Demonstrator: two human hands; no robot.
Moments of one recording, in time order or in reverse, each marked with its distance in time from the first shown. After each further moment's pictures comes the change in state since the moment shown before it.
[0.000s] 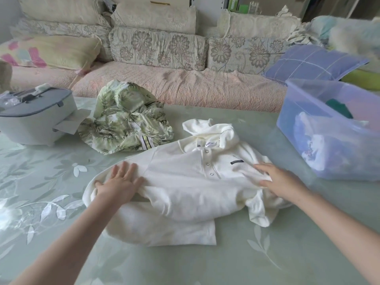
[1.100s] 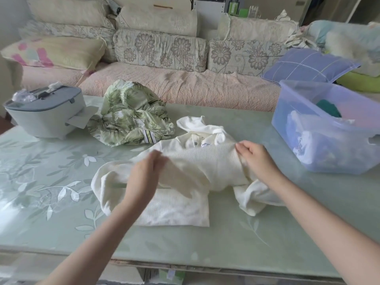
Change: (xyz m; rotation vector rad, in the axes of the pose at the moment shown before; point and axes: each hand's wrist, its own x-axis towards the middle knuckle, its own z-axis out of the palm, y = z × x) left_hand -0.105 0.090 -0.042 -0.848 0.702 0.198; right_hand -0.035 -0.089 -0.024 0.586 0.298 -0.186
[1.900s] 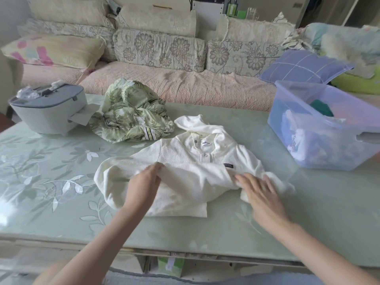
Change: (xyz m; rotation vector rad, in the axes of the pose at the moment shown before) left_hand -0.028 -0.022 0.004 0.296 -0.060 0.073; right_hand -0.103 0.055 0.011 -0.939 0.028 -0.334
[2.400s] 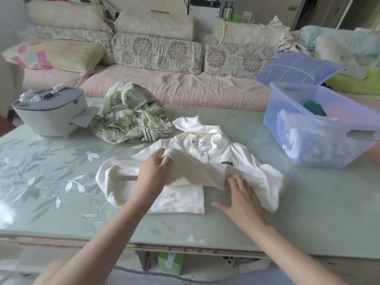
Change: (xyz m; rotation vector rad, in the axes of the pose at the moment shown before) left_hand 0.002 0.062 -0.039 -0.535 -0.047 -0.244; right_hand 0.000 -0.041 0.005 0.227 -0.075 0.149
